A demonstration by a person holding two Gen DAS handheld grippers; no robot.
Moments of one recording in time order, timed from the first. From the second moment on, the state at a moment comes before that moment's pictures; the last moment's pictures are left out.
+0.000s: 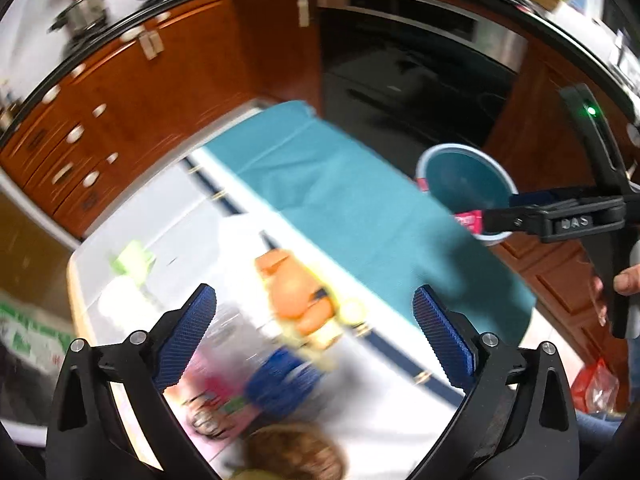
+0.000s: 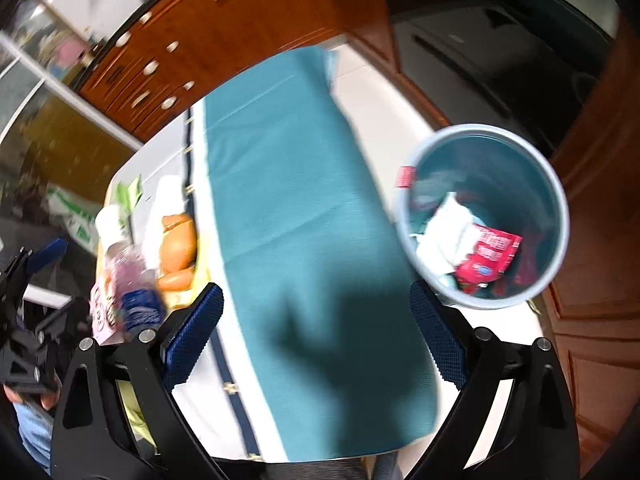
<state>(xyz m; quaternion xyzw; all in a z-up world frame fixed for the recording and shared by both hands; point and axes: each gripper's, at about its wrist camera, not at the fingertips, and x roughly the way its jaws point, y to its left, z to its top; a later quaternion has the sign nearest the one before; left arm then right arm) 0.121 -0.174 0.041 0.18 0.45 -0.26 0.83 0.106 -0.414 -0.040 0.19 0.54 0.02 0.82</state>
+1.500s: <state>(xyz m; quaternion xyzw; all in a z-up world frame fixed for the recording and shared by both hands) 0.150 -0.128 -0.059 0.11 0.54 -0.31 0.78 0.217 -0.282 -0.117 0.11 0.58 0.13 0.80</state>
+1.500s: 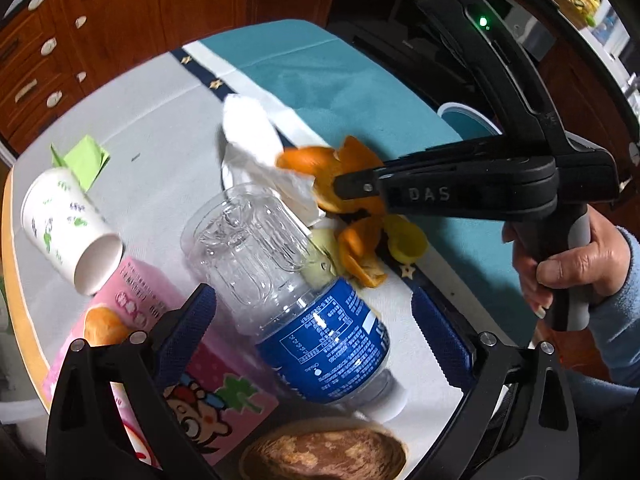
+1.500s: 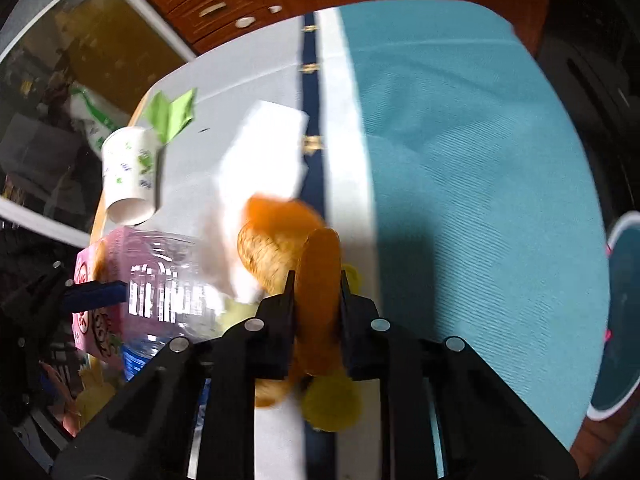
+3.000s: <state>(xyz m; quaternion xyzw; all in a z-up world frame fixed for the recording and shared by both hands) 0.116 -0.212 0.035 0.15 0.48 -0.34 0.80 0.118 -0.425 -0.019 0.22 0.45 0.06 0.86</state>
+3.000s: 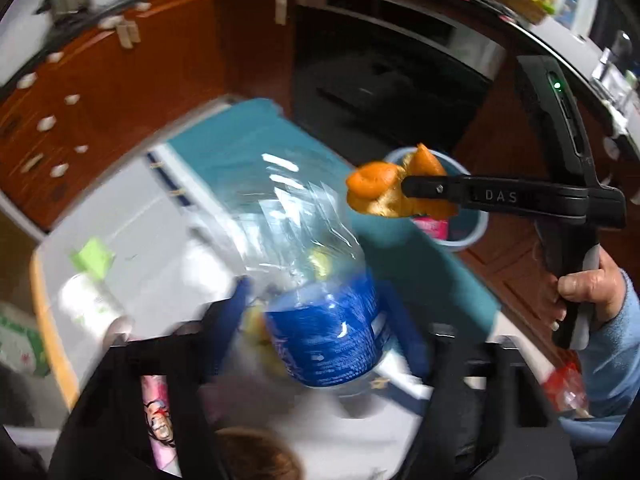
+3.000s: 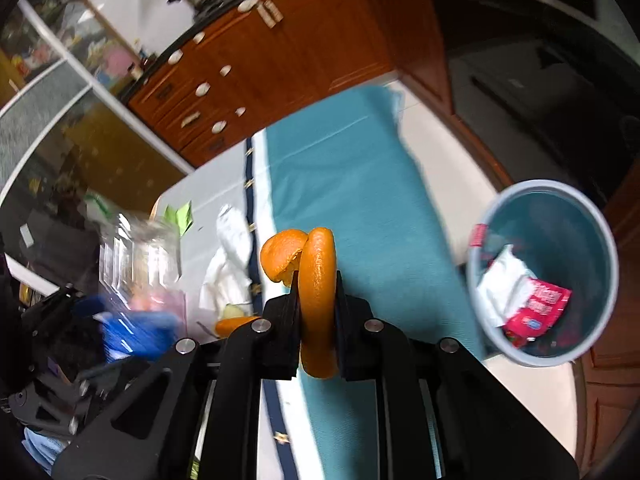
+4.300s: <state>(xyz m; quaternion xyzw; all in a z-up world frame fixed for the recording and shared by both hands) -0.012 -0.291 -0.045 0.38 0.46 -0.52 0.62 0.044 -0.453 -0.114 0.30 0.47 0.05 0.83</state>
